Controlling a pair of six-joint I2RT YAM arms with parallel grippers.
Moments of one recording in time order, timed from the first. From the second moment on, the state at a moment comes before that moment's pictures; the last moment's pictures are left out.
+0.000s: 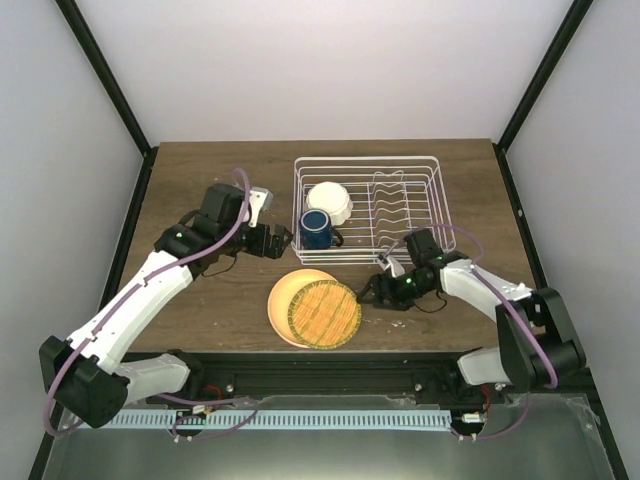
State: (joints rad) left arm -0.52 1.18 1.10 -0.69 0.17 -0.23; right arm 0.34 1.33 0.65 -0.58 -0.80 0.30
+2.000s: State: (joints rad) left arm -0.50 1.22 1.05 -0.68 0.19 -0.23; right arm 0.45 1.32 0.84 -0.75 -0.64 0.28
